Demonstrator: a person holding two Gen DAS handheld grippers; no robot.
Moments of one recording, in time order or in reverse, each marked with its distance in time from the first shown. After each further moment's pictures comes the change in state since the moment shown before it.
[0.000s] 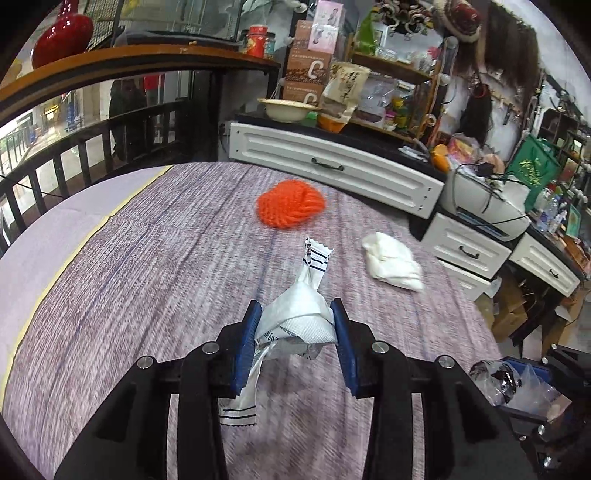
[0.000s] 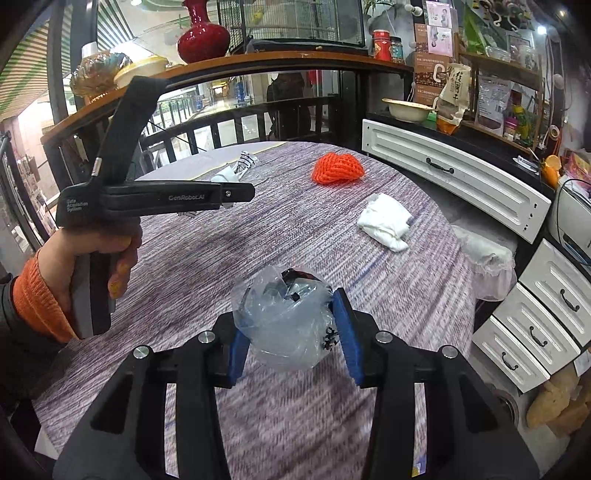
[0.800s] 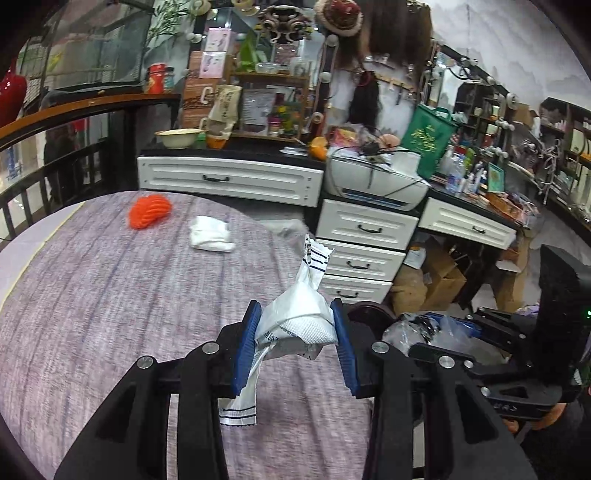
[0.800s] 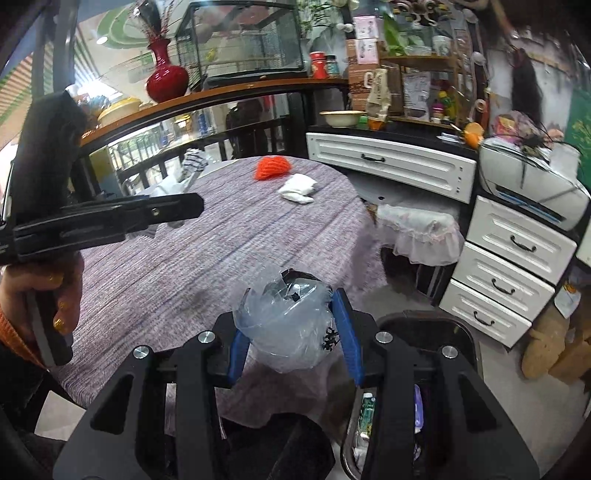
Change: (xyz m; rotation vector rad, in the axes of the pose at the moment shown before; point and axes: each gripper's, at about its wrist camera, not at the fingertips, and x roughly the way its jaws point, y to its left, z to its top) left arm -0.083 -0.153 -0.075 0.187 -0.067 -0.240; right arm -0.118 -0.056 -0.102 0.164 -0.107 -0.117
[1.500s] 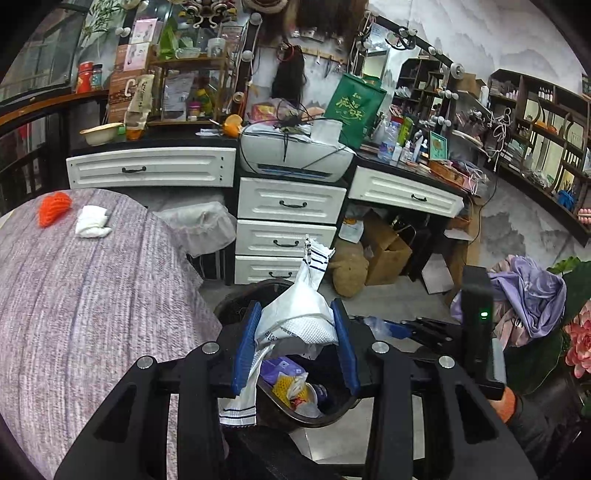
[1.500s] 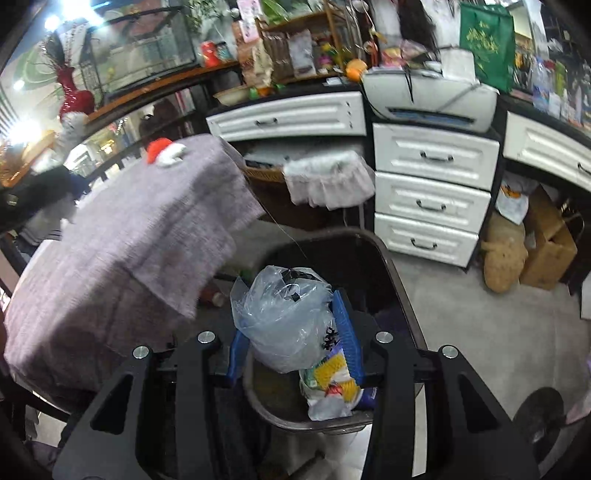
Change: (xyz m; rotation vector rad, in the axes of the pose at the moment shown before) left arm 0.035 -0.112 -0.027 0.089 0.068 -0.193; right arm -0.006 -0.112 -0.096 0.256 0.086 -0.213
